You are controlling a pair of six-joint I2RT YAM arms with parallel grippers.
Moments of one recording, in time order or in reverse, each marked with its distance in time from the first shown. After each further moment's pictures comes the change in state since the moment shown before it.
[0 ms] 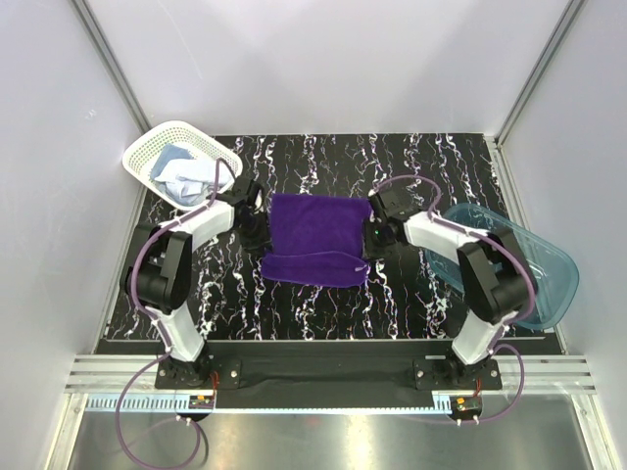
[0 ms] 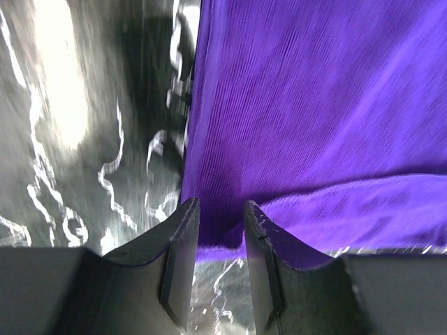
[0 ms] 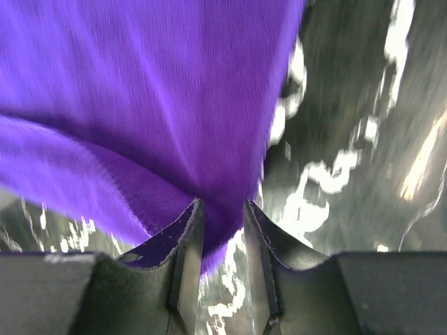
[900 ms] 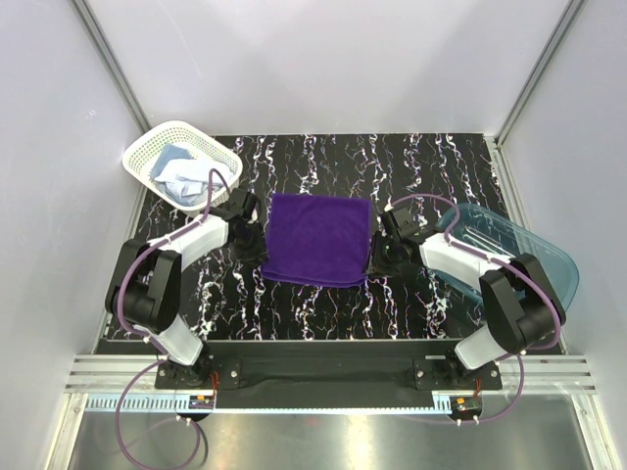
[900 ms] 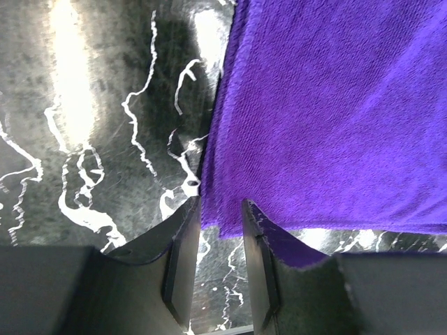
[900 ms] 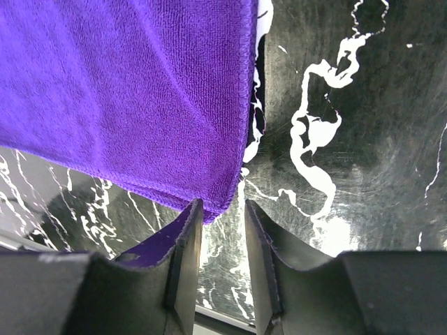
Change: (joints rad) left arm -0.024 -0.158 -0.169 0.021 -0.065 -0.057; right arm 0.008 -0.228 -0.246 0.067 -0.056 0.183
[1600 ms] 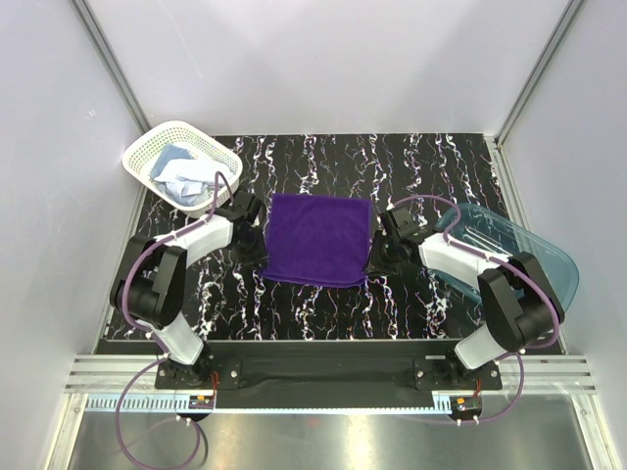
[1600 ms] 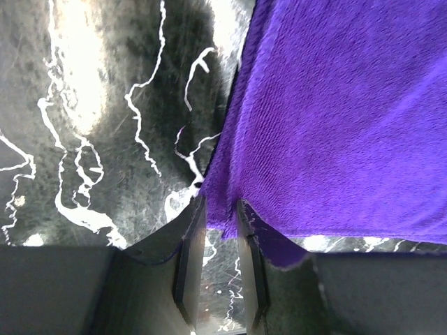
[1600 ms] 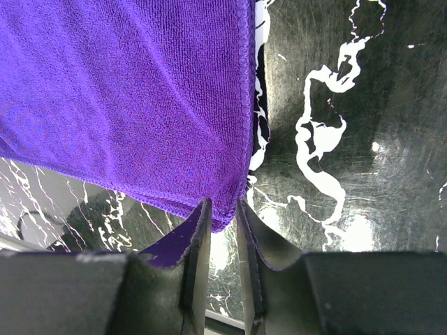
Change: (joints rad) left arm -0.018 0.042 0.000 -0.017 -0.029 -0.019; right arm 0.000 0.010 -0.002 0.026 0.008 0.082
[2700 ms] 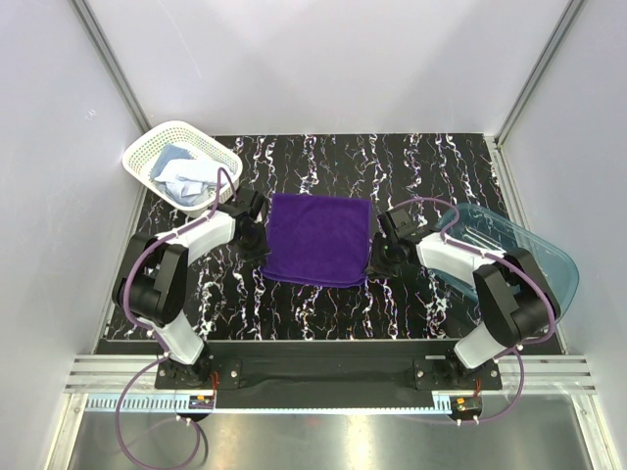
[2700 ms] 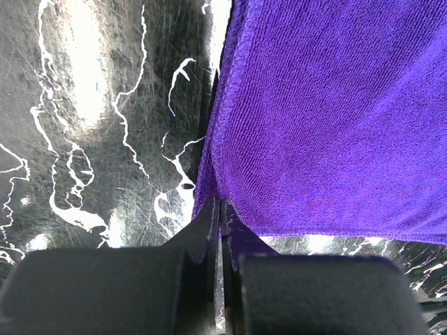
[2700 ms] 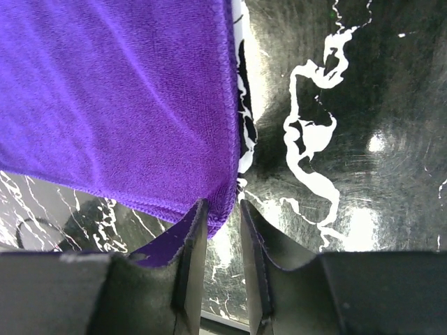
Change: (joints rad) left arm -0.014 0.018 0.053 -0.034 -0.005 -0.004; right arm 0.002 0.027 -0.001 -0.007 0.011 0.030
